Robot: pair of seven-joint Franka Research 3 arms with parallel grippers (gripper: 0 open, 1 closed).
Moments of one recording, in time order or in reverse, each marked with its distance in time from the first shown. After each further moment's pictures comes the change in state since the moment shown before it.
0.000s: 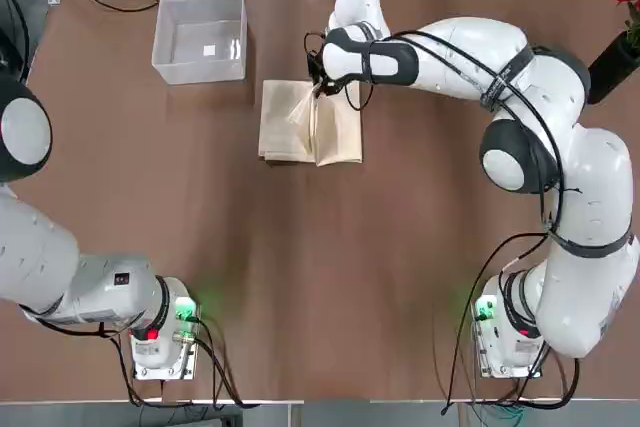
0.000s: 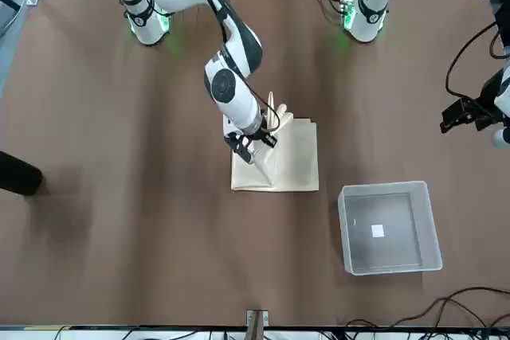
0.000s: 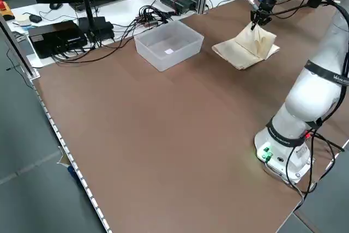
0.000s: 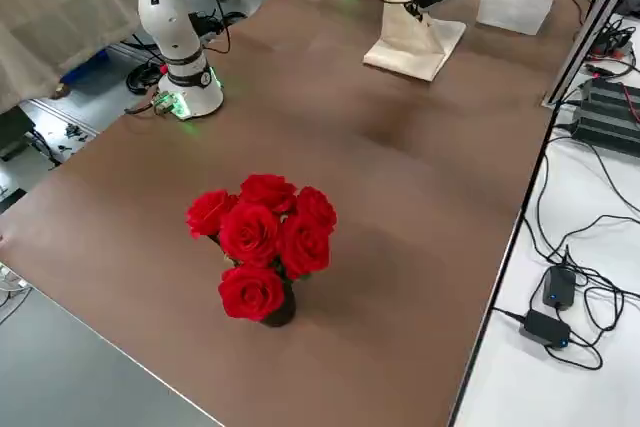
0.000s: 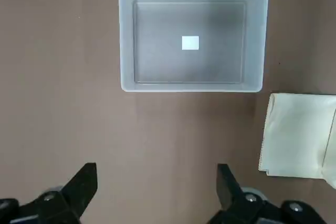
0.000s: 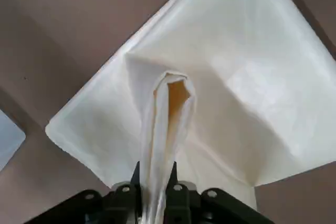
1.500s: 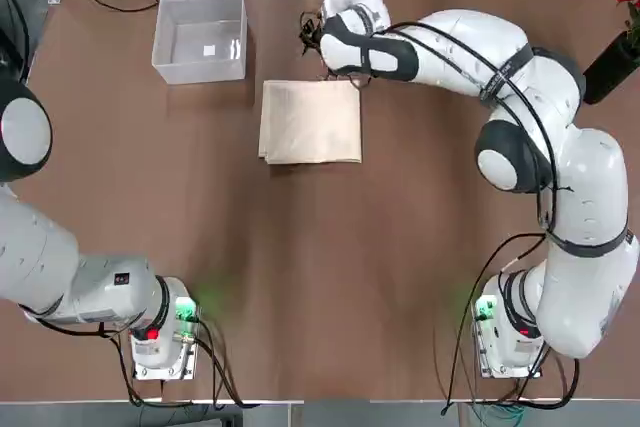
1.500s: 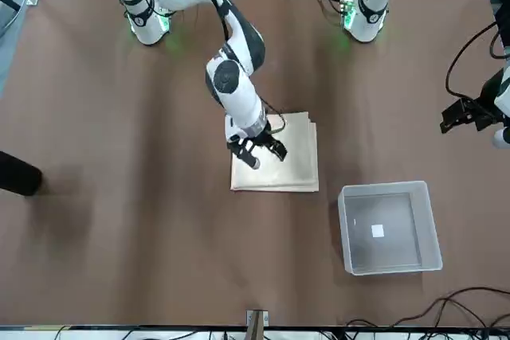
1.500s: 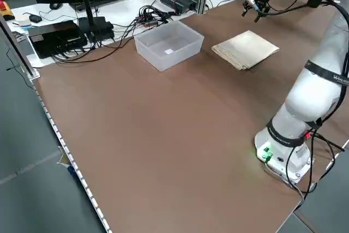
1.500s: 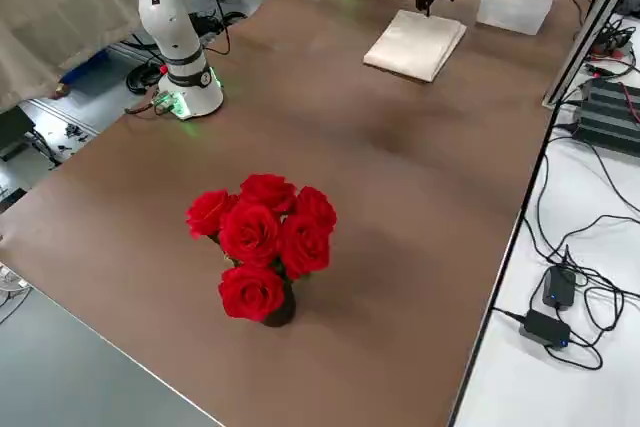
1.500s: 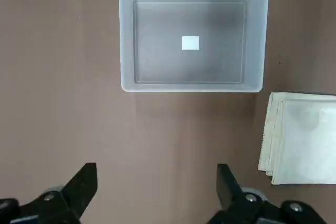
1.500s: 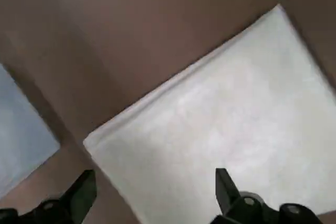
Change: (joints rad) left arm 0.000 0.000 0.000 0.000 0.000 0.000 0.000; right arm 0.014 0.021 -0.057 0.121 -0.175 -0.083 0.000
